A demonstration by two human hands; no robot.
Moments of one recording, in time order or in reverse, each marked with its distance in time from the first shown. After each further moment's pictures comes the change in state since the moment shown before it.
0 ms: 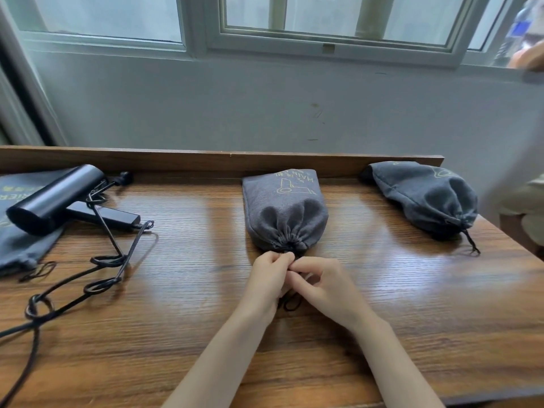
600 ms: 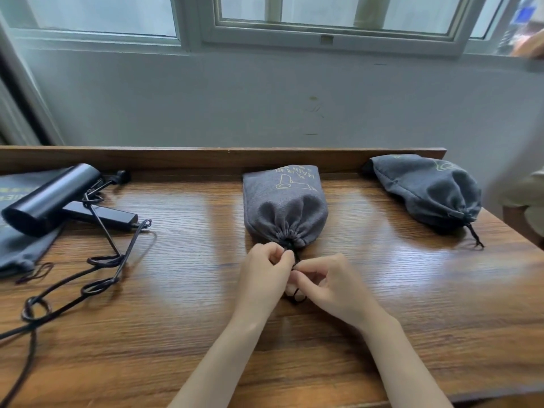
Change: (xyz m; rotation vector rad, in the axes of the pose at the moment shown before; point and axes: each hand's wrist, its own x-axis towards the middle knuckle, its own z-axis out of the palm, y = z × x) left_hand -0.003 0.001 -0.011 0.637 0.185 0.387; right_hand -0.003 0.000 -0.009 -0.051 -0.047 -0.014
